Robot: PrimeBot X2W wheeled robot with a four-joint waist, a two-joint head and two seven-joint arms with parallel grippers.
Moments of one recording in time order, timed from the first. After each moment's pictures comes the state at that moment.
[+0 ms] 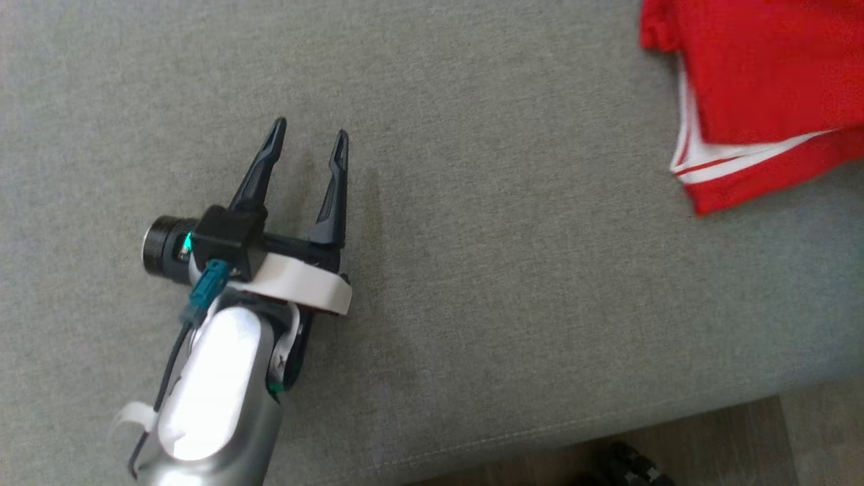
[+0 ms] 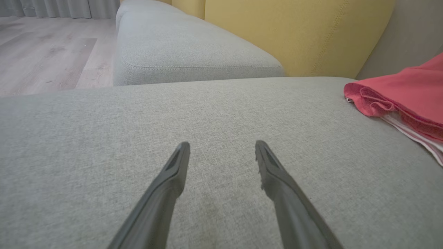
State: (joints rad) left arm -0.37 0.05 -0.32 0.20 -0.11 0.03 -0.26; right arm -1.19 -0.95 1.13 0.68 1.04 0.13 0.25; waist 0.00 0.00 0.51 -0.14
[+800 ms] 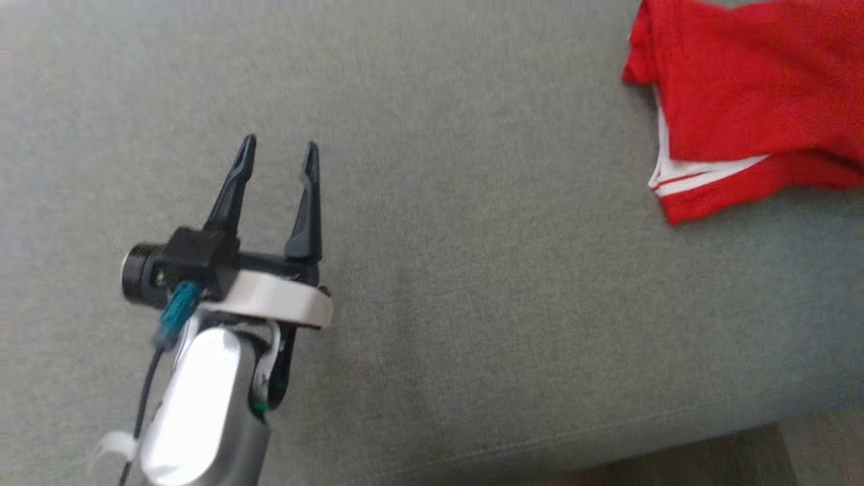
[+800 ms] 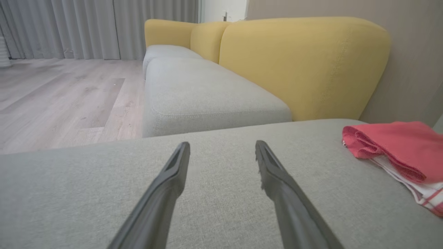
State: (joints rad) left arm -0.30 0.06 -0.26 0.16 -0.14 0.06 -0.26; right arm -1.23 -0.84 1.19 0.83 0.89 0.13 -0.14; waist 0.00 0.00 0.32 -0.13
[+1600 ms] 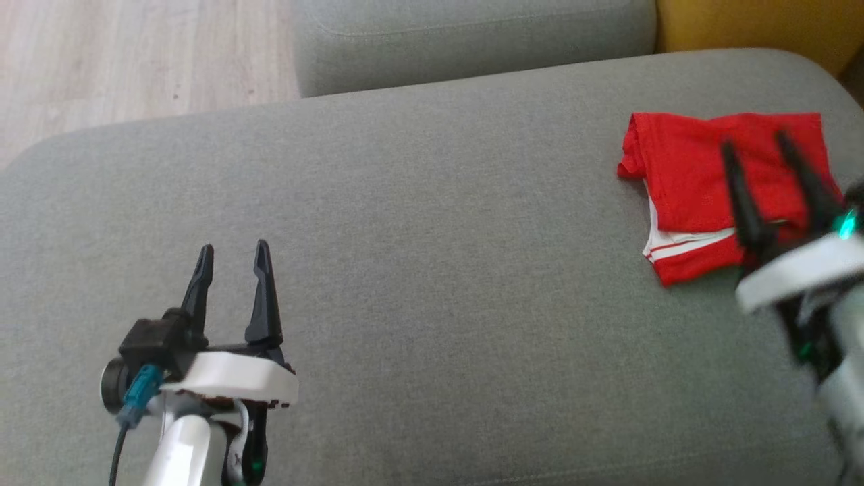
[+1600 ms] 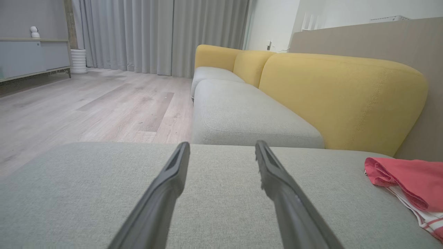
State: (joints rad) left arm -0.08 0.06 -0.18 0.14 -0.24 0.10 -0.26; right arm -0.46 -0.52 0.41 0.45 0.60 0.13 -0.25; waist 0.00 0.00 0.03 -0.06
